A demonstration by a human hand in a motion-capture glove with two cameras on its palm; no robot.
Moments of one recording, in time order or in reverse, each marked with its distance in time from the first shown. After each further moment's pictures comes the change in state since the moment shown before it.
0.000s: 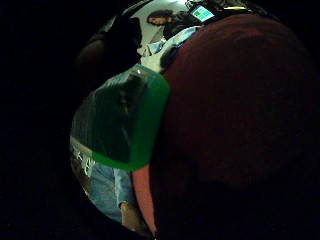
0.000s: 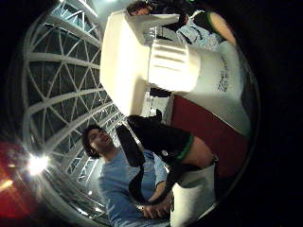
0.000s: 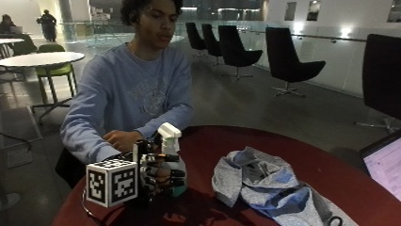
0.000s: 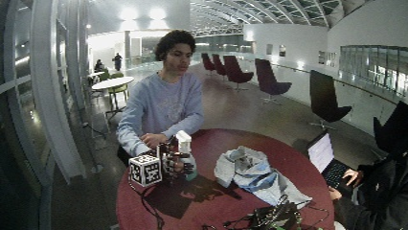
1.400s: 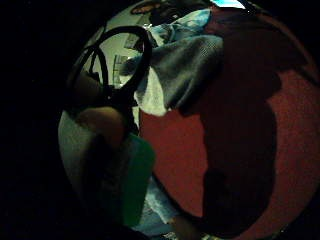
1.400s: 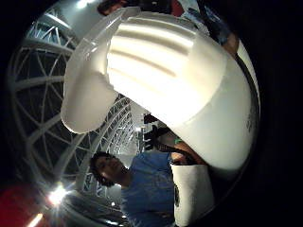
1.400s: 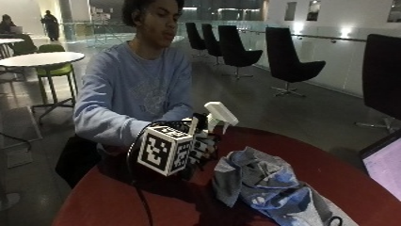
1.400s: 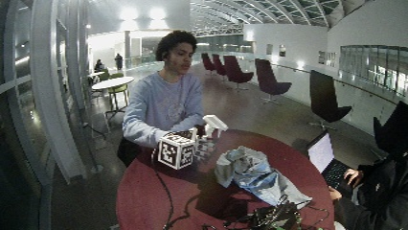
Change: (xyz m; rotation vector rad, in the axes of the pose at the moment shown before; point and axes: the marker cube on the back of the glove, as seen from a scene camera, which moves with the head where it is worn) arm -0.076 -0.094 0.061 -0.144 0.037 0.296
